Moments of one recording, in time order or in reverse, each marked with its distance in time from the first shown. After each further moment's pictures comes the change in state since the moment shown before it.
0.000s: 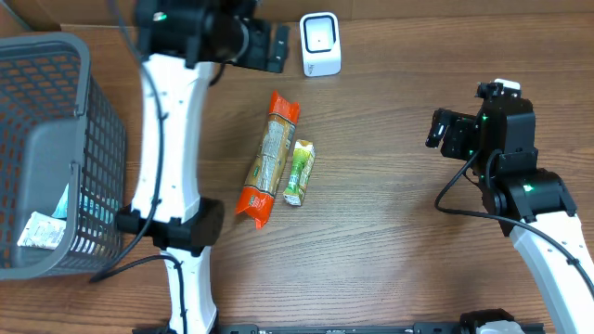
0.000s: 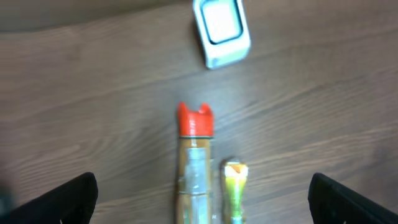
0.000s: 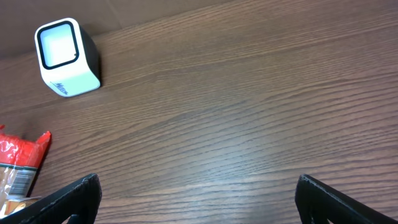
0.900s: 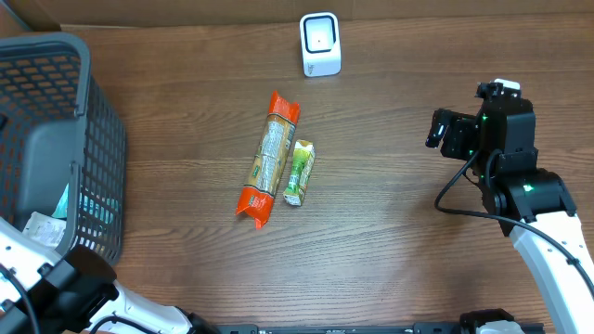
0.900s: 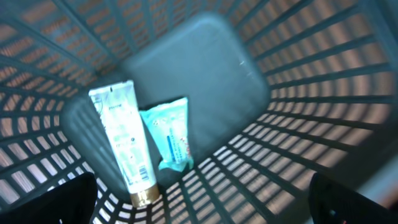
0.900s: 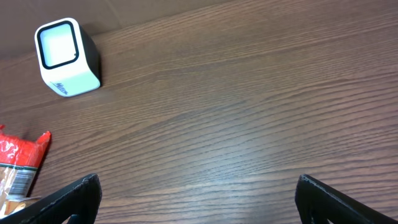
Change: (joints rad) left arm 1.049 -0.270 -0.455 0.037 0.020 -0.248; right arm 0.000 0.000 0.000 0.000 0.000 0.000
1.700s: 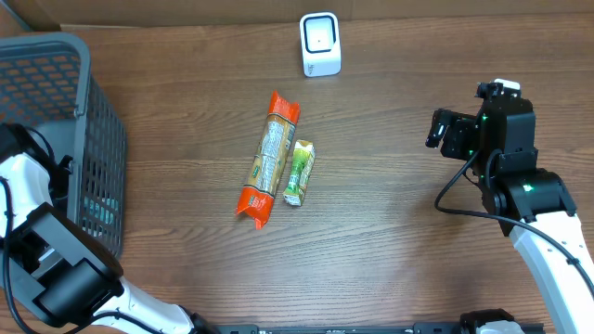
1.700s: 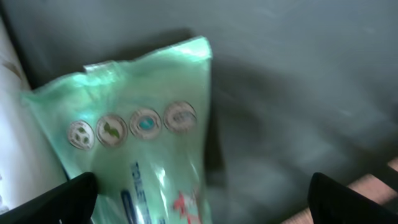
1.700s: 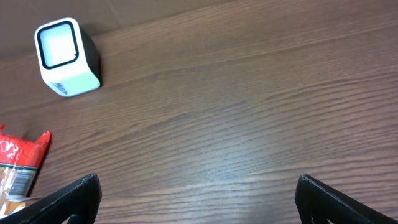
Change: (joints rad) left arm -0.094 0.006 -0.994 0.752 -0.058 -0.092; right arm 0.000 0.000 0.000 0.000 0.000 0.000
